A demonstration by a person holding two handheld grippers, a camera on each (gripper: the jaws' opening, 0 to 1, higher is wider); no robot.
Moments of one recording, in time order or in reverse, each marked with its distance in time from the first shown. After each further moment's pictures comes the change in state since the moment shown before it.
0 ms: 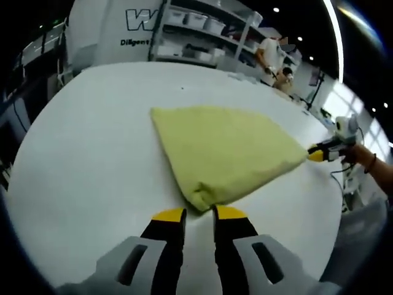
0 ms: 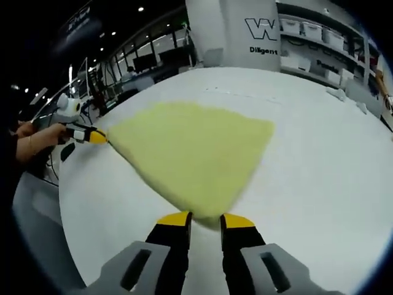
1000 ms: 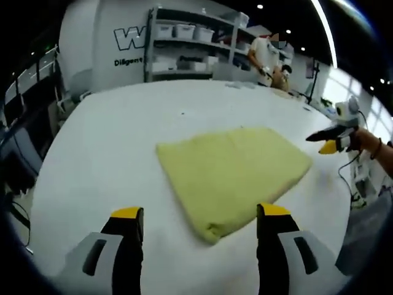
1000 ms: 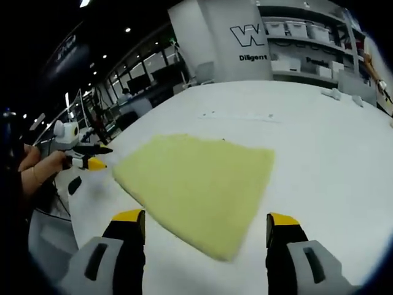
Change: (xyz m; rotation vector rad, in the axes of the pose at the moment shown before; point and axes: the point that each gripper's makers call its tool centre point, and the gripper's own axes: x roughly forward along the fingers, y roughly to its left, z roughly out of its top) left arm -0.020 0.006 0.048 0.122 -0.063 0.071; right arm -0.011 0.018 0.052 0.104 -0.079 0.031
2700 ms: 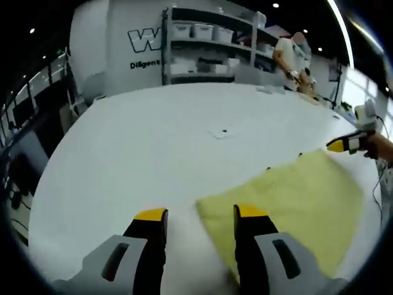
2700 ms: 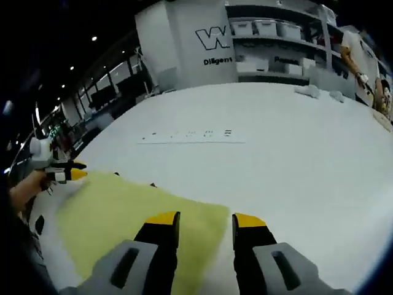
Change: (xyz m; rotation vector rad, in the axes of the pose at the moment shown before) left arm 0.111 0.073 0.082 -0.030 -0.063 0.115; right arm 0.085 -0.111 0.080 0.132 -0.078 -0.203
